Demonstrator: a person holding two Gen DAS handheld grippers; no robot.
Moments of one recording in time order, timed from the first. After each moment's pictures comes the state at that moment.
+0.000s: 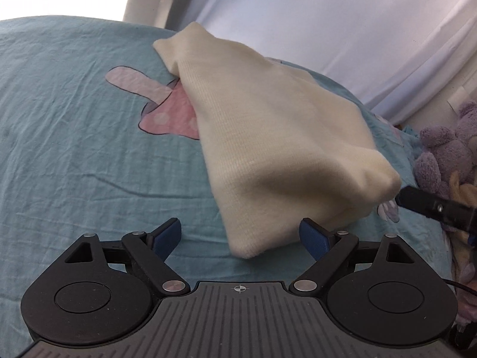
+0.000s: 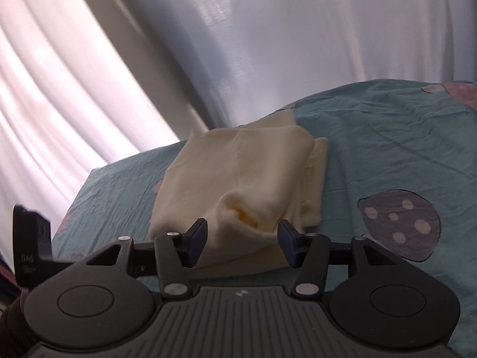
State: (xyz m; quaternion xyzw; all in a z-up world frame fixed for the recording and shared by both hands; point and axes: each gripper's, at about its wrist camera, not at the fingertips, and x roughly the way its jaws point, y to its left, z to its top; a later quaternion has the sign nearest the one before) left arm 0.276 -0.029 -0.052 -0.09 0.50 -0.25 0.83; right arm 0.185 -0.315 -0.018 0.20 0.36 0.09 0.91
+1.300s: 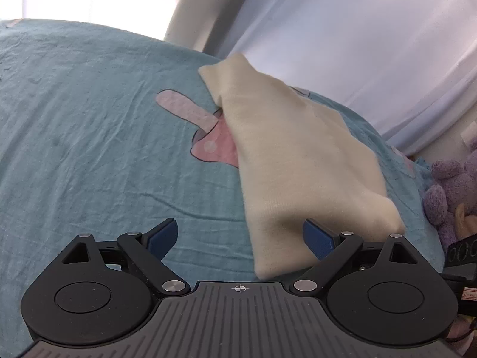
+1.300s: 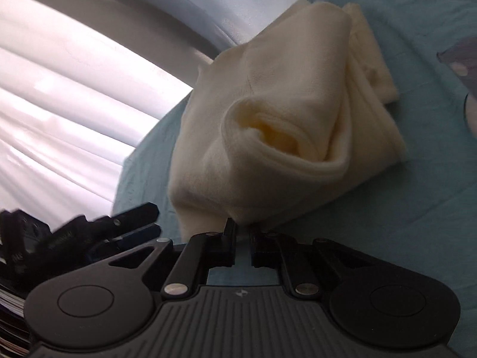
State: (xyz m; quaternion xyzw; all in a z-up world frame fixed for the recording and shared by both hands) left arm 0.283 0.005 -0.026 -0.11 0.48 -0.21 0.84; right arm 0.212 -0.285 -0.096 0.35 0.42 0.14 0.82
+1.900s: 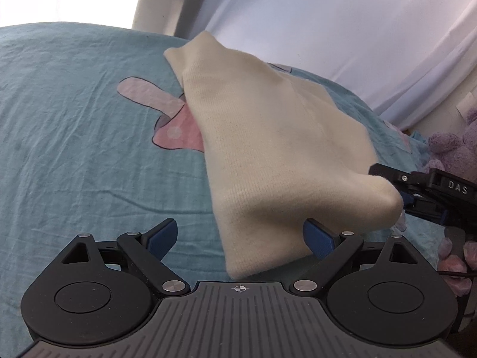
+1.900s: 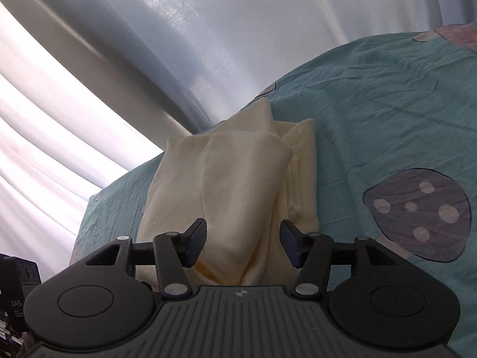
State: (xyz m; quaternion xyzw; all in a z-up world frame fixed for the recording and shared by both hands) left arm 0.286 -0.028 -0.040 -0.08 0.50 -0.23 0.83; right arm 0.236 -0.345 -0.054 0.31 0.37 0.06 0.87
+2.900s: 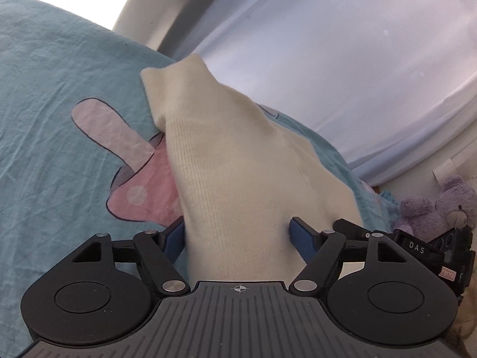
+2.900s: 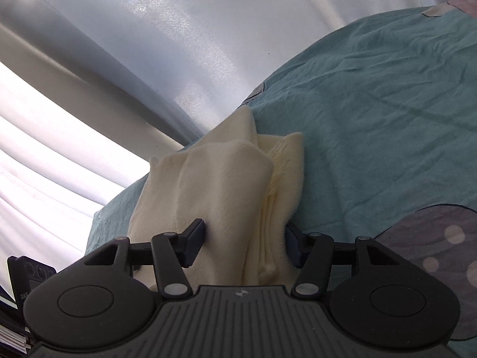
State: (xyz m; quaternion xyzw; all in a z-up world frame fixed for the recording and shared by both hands) left arm 0.356 -0.035 -0.065 -0.21 0.46 -0.27 0.82; right arm 0.285 -0.381 -0.093 0.36 0.37 0.08 0.85
